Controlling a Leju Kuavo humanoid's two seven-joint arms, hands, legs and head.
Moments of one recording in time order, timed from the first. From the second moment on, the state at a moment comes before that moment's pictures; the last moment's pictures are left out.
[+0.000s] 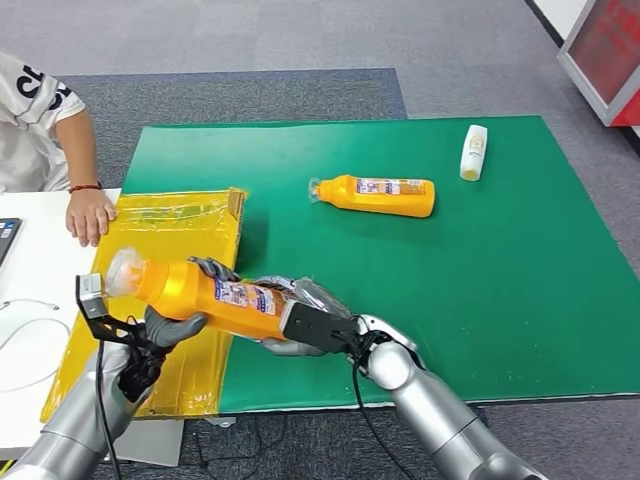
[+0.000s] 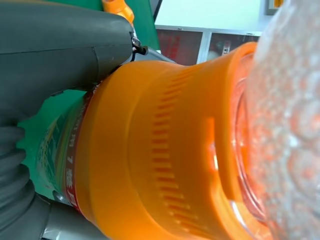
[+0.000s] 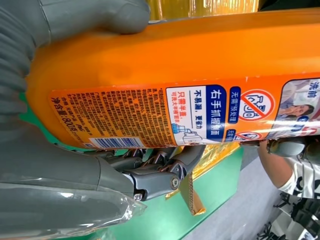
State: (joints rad) left arm -0.34 0.11 -0.35 -1.10 0.30 -0.78 -0.59; right arm -0.41 0.11 0.59 -1.17 0.23 0.19 -0.35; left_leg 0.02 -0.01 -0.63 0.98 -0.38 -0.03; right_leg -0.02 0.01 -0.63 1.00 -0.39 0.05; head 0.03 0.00
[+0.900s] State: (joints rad) left arm -0.30 0.13 -0.35 -1.13 0.12 -0.68 -0.59; right arm -0.41 0.11 0.51 -1.17 0.03 0.29 -0.37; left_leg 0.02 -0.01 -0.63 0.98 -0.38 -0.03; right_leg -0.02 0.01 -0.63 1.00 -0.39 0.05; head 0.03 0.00
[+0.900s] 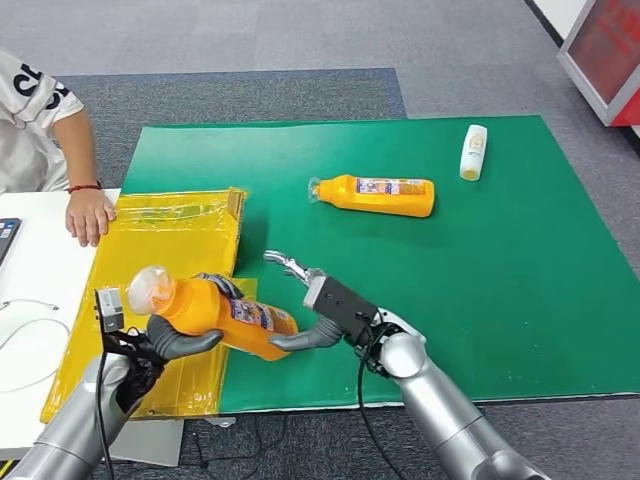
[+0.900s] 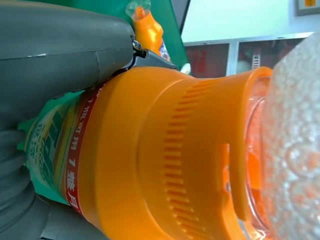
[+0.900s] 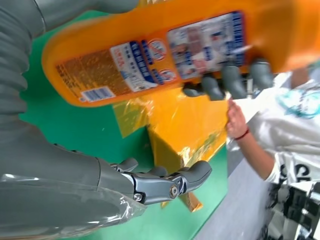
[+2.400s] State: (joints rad) left arm -0.93 0.29 -0.99 -0.90 -0.32 -0.59 -0.14; right arm -0.42 0.12 0.44 -1.07 -0.03 0.31 -0.35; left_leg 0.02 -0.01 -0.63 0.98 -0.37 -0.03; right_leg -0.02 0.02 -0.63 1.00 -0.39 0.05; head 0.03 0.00
